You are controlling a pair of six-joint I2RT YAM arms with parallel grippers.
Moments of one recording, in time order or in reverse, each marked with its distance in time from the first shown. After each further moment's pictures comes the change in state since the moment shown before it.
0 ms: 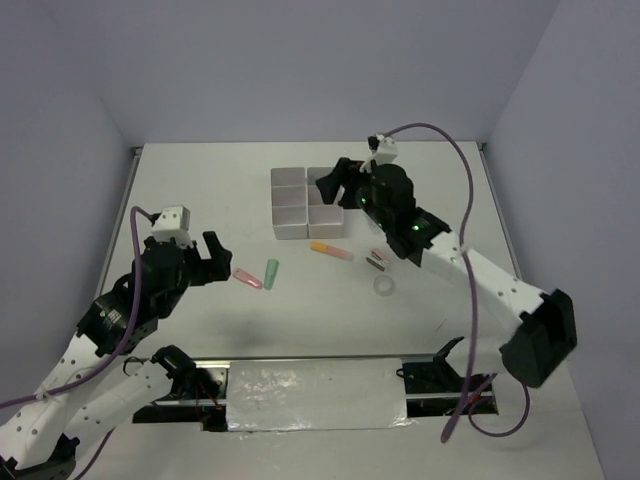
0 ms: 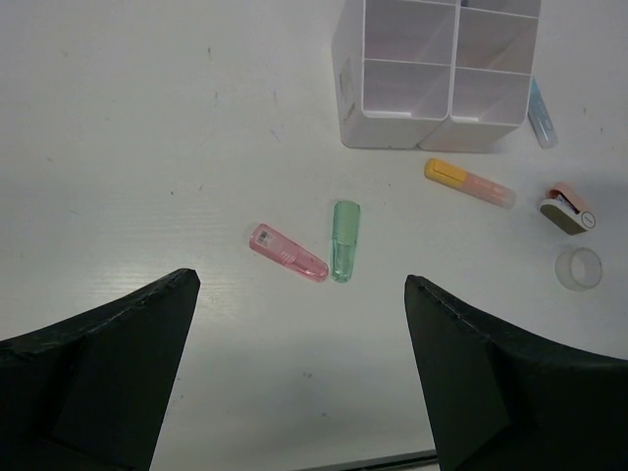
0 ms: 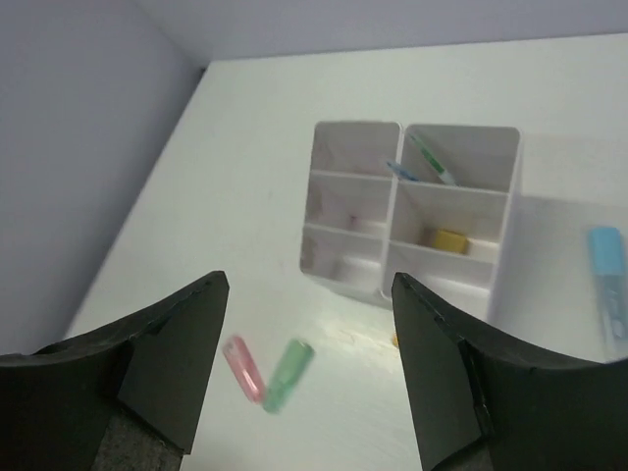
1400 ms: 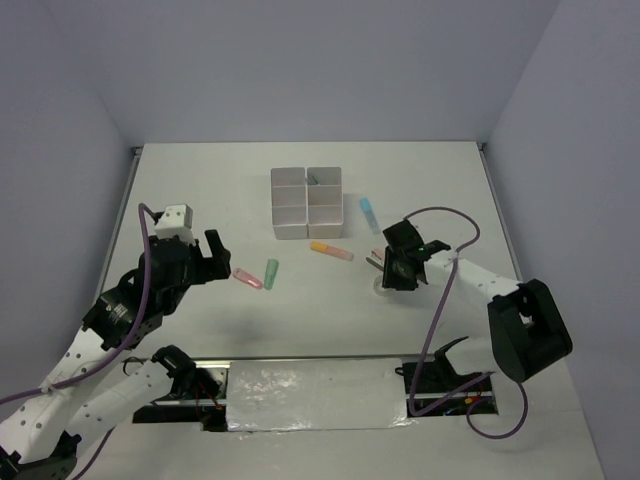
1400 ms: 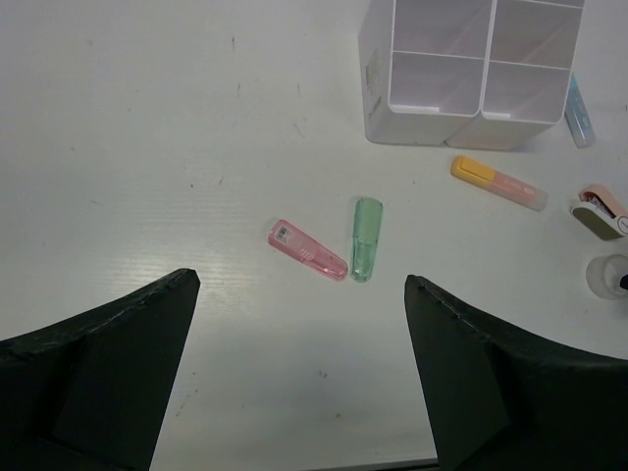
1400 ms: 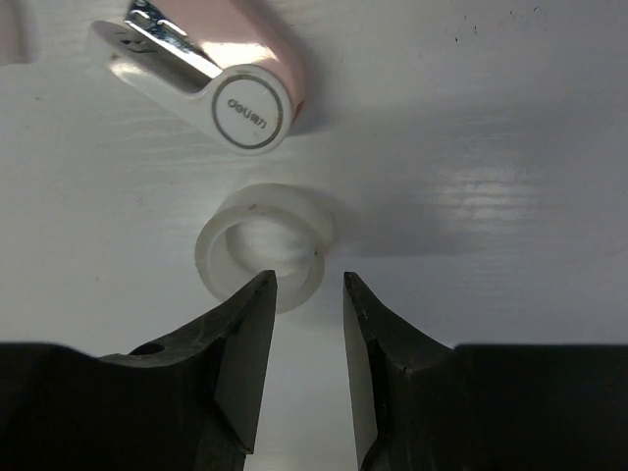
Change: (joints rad) left arm 0.006 0.036 0.000 -0.013 -0.037 -0.001; right arm -0.215 -0.048 -0.449 -0.553 -0.047 -0.005
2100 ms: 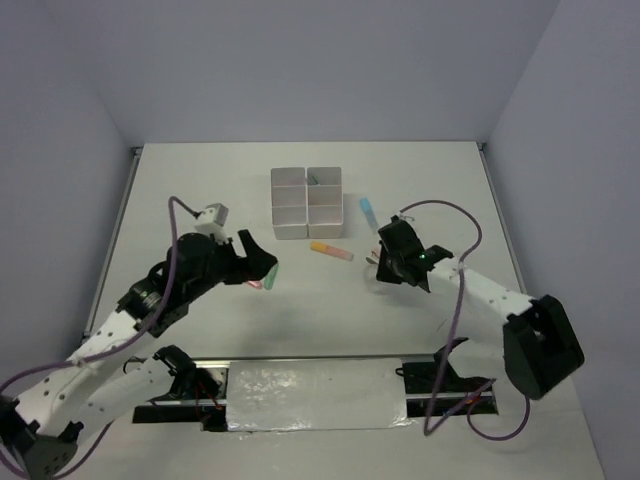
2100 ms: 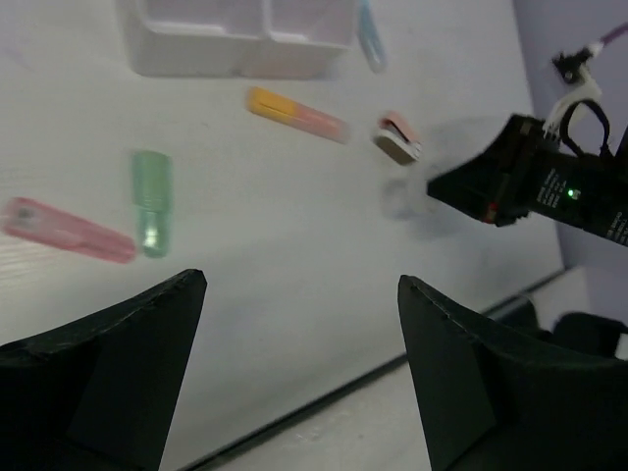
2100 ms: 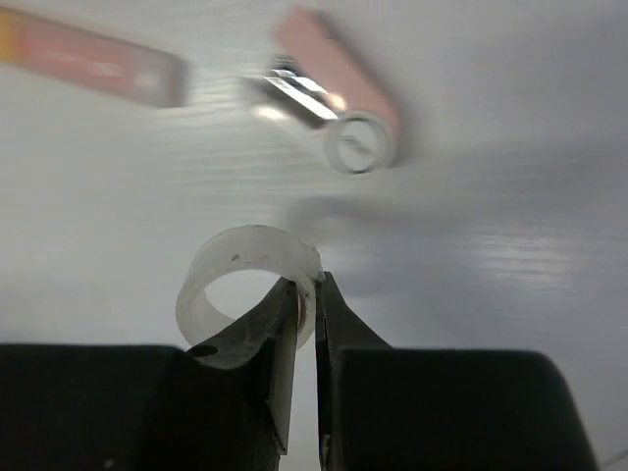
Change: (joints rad) left arm -0.011 0.071 -0.104 0.238 0.341 -0.172; right arm 0.037 -0.006 -0.002 0.091 0.020 0.058
